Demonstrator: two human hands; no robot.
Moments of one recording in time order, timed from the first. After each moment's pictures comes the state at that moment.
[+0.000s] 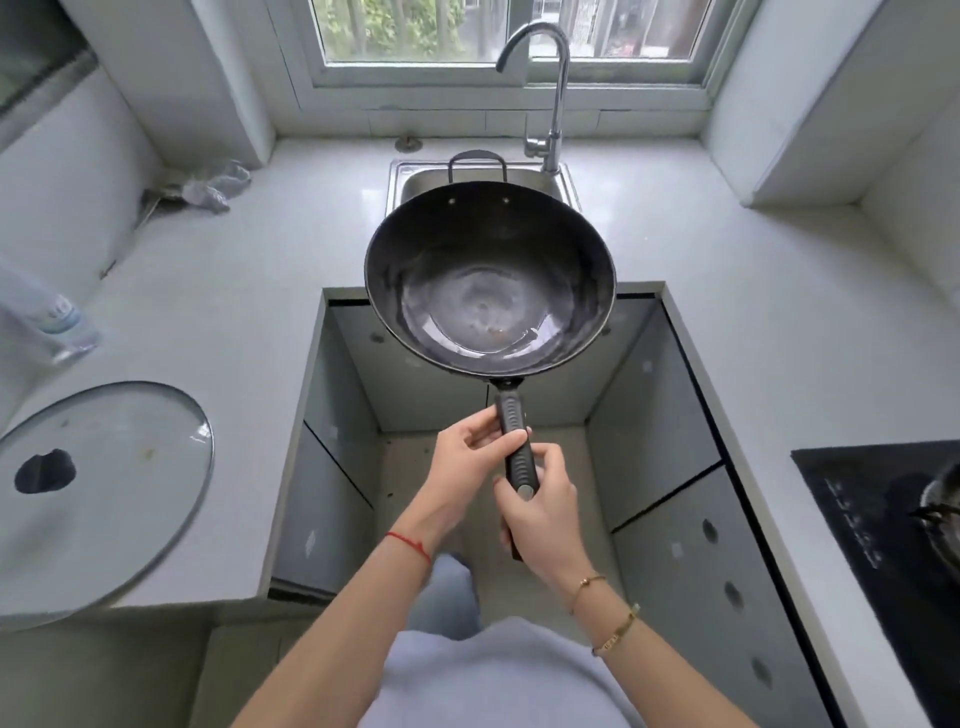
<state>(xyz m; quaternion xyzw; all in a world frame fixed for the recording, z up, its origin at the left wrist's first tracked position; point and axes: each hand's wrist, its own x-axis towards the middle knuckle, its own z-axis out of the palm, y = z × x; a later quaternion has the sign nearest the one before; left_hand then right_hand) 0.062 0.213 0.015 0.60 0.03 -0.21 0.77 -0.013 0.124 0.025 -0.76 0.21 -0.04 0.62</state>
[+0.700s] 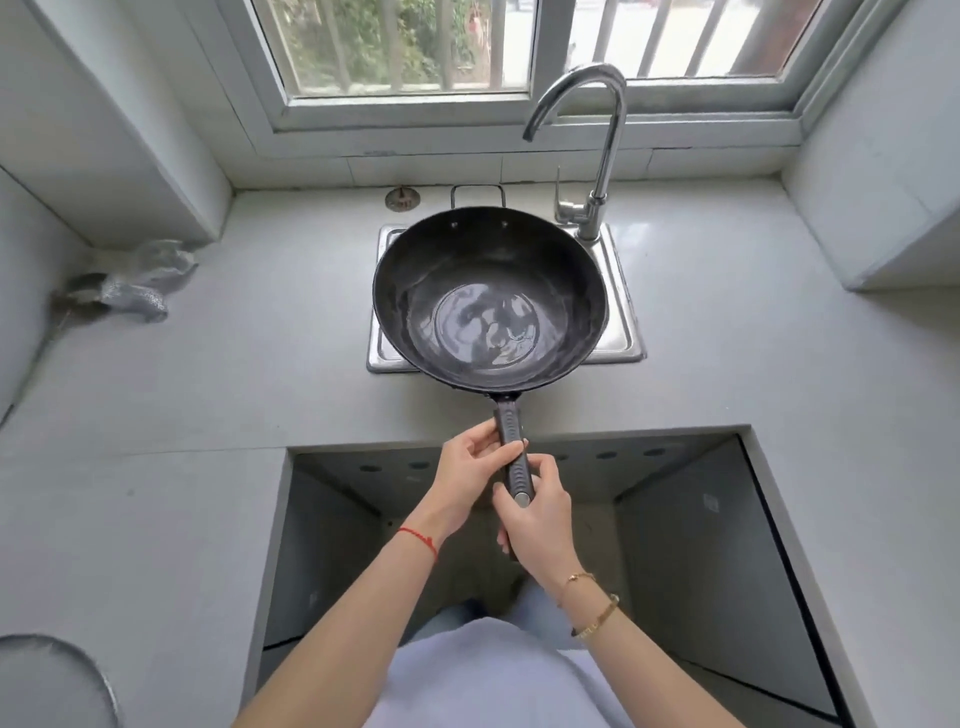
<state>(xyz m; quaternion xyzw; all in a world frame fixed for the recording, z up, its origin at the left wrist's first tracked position) 0.434 0.158 -0.027 0.63 0.08 -0.28 0.72 0.357 0.068 -0.023 -0.75 0.23 0.02 0.62</state>
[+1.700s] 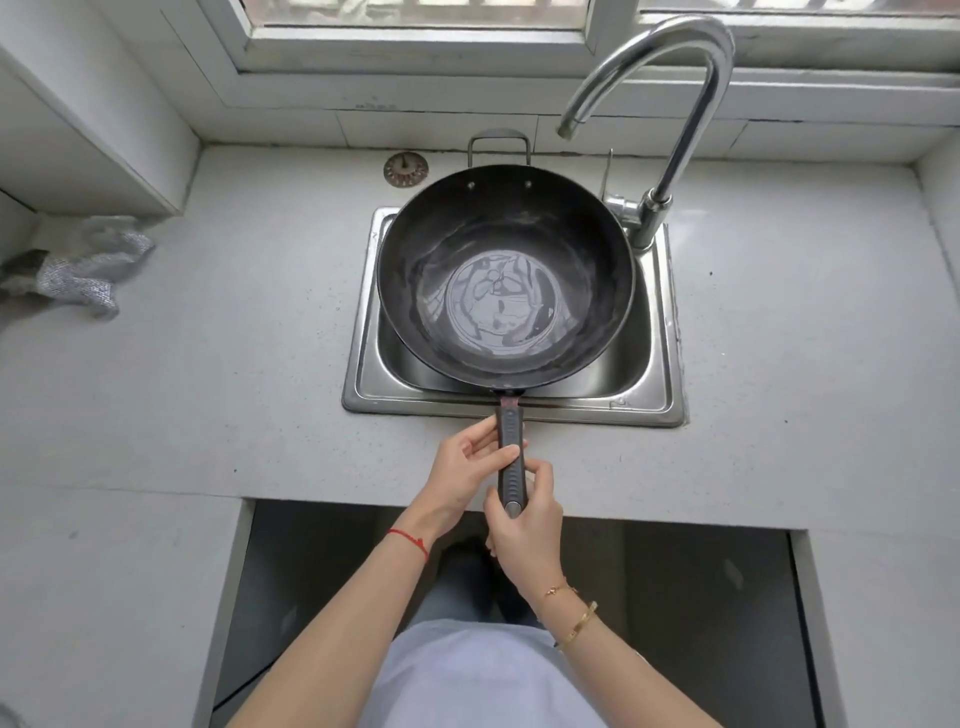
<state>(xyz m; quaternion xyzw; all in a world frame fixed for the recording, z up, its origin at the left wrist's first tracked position) 0.563 0.120 -0.073 0.63 0.12 -0.30 0.71 0.490 0.026 -0.080 -0.76 0.22 0.05 0.61</state>
